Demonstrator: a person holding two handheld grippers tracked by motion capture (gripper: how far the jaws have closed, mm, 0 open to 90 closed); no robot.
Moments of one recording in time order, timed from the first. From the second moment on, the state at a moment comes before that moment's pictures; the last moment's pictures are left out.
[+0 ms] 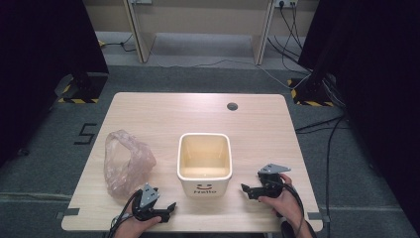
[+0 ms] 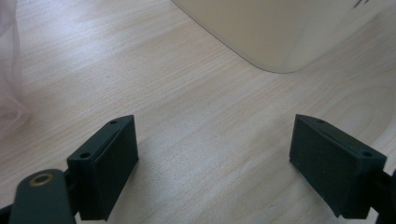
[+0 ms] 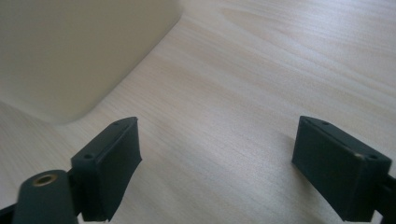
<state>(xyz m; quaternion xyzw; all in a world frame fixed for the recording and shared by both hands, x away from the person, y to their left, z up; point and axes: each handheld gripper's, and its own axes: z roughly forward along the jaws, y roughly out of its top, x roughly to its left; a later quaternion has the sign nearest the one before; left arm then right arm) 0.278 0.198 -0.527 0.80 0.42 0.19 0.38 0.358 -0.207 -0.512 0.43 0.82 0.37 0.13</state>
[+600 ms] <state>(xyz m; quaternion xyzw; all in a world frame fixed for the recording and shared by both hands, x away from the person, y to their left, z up) 0.279 0.198 -0.528 0.80 0.42 0.19 0.39 0.356 -0.200 -0.518 0.38 0.84 0.35 0.15</state>
